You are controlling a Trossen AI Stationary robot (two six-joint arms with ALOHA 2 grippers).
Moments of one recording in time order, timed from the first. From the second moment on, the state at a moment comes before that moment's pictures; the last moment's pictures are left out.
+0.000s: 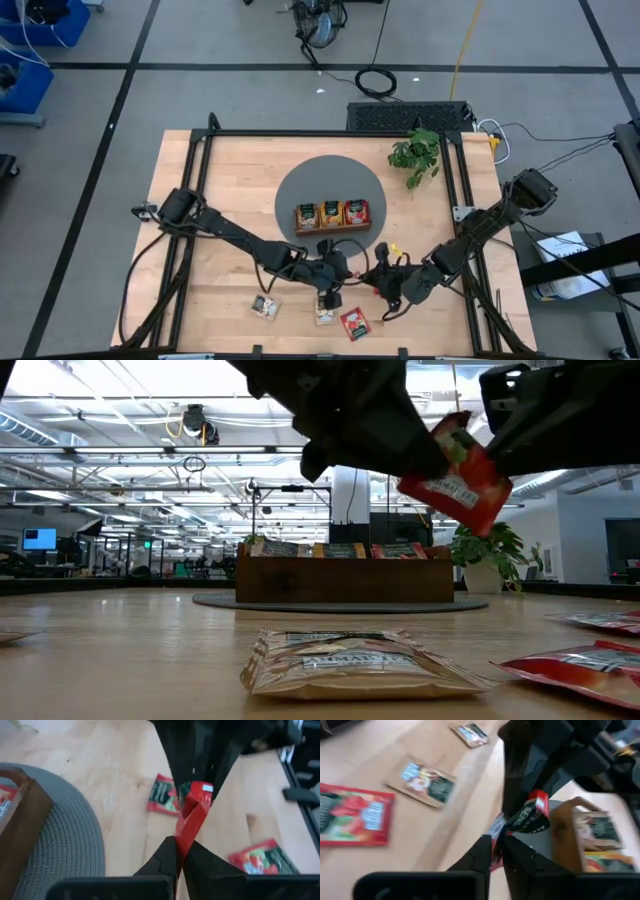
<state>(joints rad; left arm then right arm) -0.38 2.02 1.38 0.00 -0.31 -0.38 0.69 1.51 0.67 0.21 0.56 -0.14</state>
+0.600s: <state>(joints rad) -0.44 2.02 1.38 -0.05 -0.40 -0.37 0.65 1.42 0.66 0.21 0.50 0.17</state>
